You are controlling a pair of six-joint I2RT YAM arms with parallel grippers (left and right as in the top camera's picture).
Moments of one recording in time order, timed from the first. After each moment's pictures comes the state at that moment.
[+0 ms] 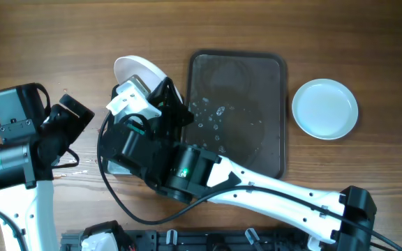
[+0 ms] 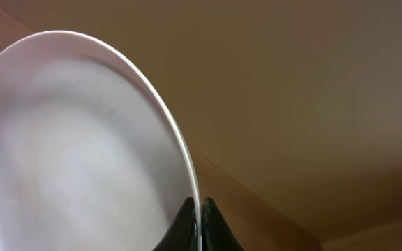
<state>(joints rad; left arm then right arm) 0.24 1.08 1.25 -1.19 -0.01 -0.68 1.22 1.75 1.62 -0.47 1.21 -0.17</state>
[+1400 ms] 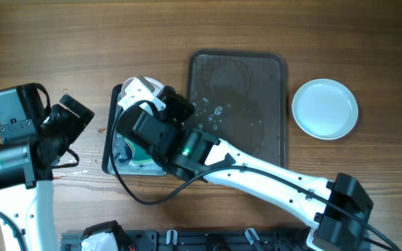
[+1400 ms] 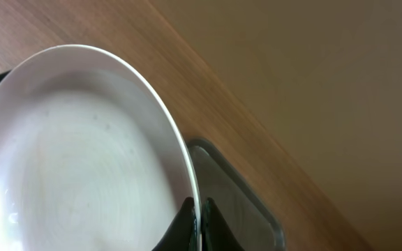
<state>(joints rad) 0.24 1.08 1.25 -1.19 -0.01 -0.68 1.11 1.79 1.53 -0.49 0.83 -0.14</state>
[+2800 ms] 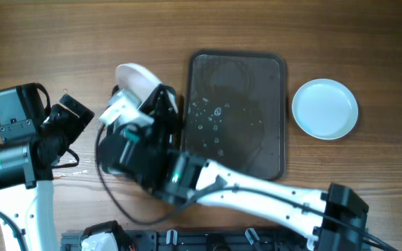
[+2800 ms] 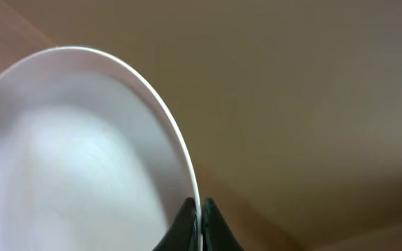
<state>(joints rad) 0.24 1.08 1.25 -1.19 -0.01 -0.68 1.21 1.79 1.53 -0.33 1.22 -0.23</state>
